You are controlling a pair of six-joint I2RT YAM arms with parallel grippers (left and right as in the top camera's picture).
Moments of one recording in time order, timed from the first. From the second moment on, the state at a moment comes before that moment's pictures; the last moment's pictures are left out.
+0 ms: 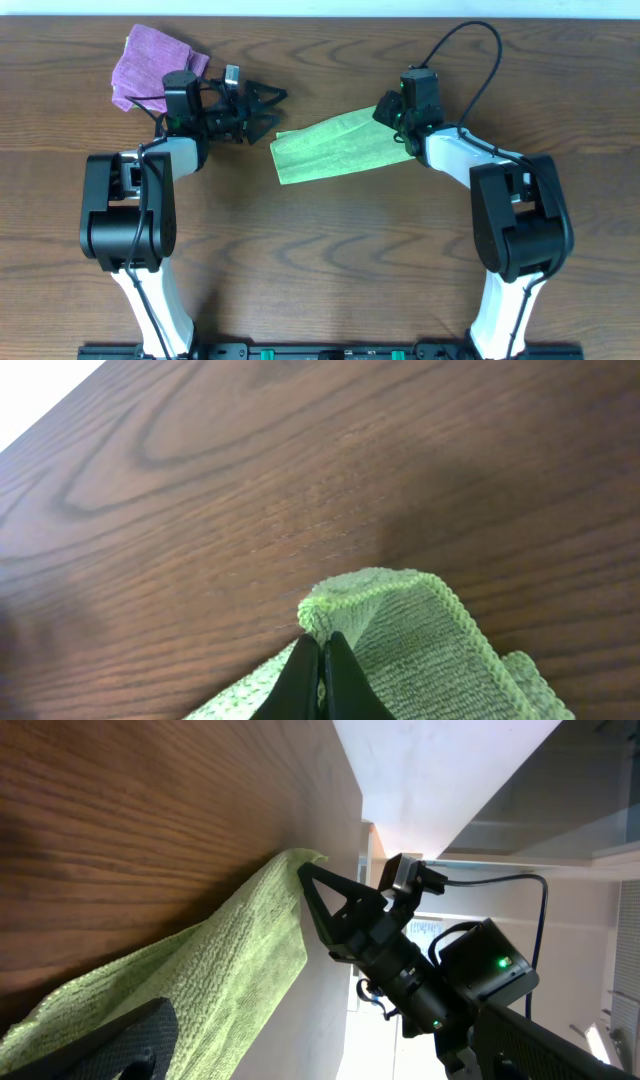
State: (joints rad) left arm 0.00 2.10 1.11 0.50 1.15 -1.07; right arm 0.24 2.09 1.23 0.11 -0.03 0.69
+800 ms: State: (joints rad) left arm 0.04 2.10 1.11 0.50 1.17 -1.09; right arm 0.24 1.96 1.23 -0.25 -0.04 0.65
